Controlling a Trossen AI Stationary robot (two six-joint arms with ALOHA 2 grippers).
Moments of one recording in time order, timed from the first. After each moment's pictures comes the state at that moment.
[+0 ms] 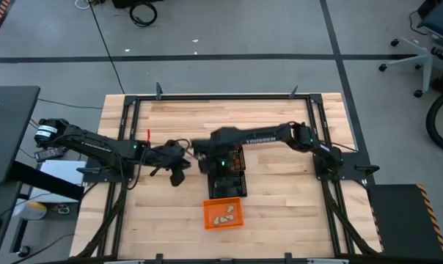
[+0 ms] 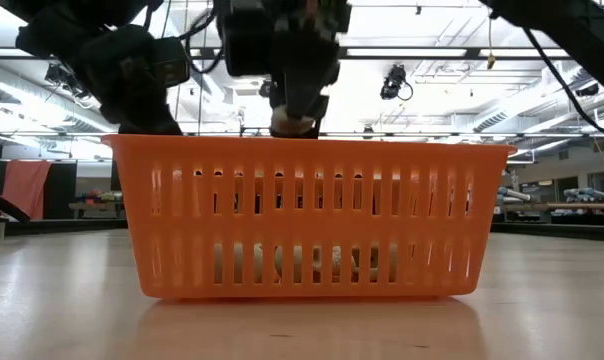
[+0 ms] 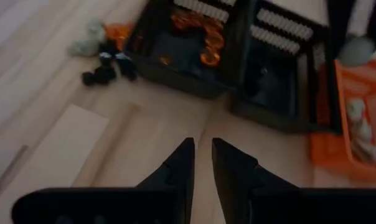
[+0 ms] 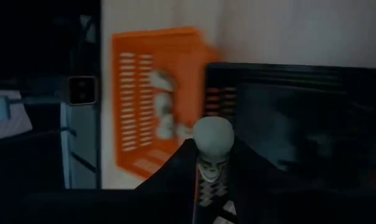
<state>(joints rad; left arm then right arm) -0.13 1.09 0.52 -0.15 -0.18 -0.48 0.01 2.30 2.13 -1.24 -0.61 -0.04</state>
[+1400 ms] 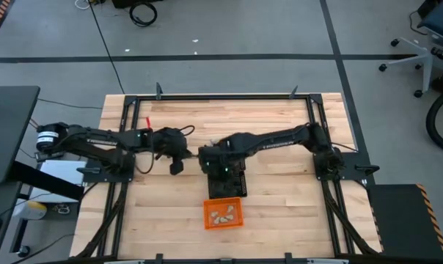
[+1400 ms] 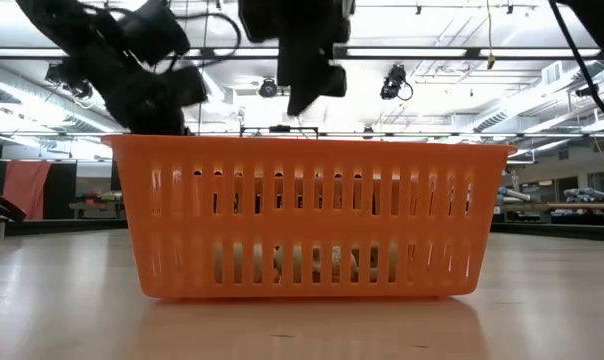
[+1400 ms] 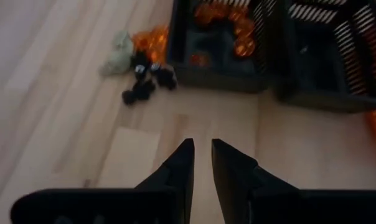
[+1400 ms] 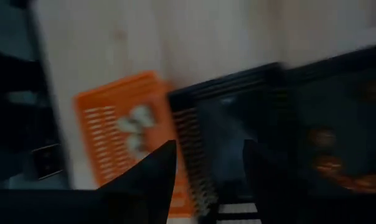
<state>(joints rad) 0.15 1.15 0.52 -0.13 0.05 -0.08 0.11 2.13 2.01 -1.11 -0.24 0.36</state>
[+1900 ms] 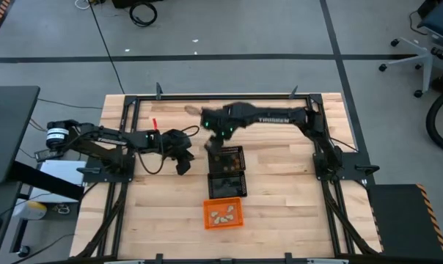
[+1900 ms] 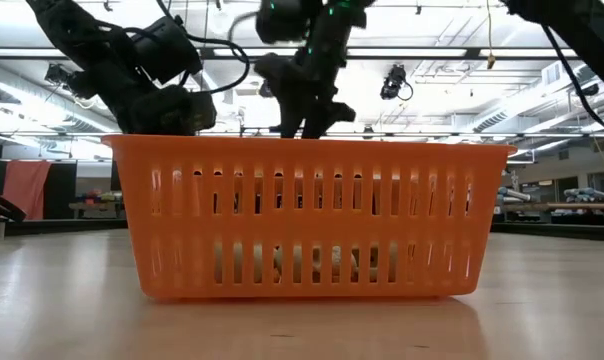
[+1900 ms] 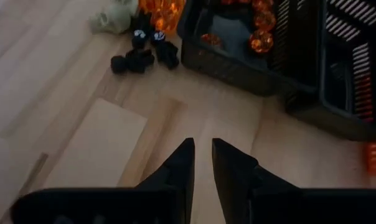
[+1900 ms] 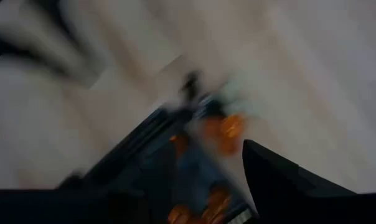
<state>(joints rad) 0.16 1.28 0.52 -0.05 0.09 -0.33 -0.16 2.13 2.01 -1.10 0.01 0.48</state>
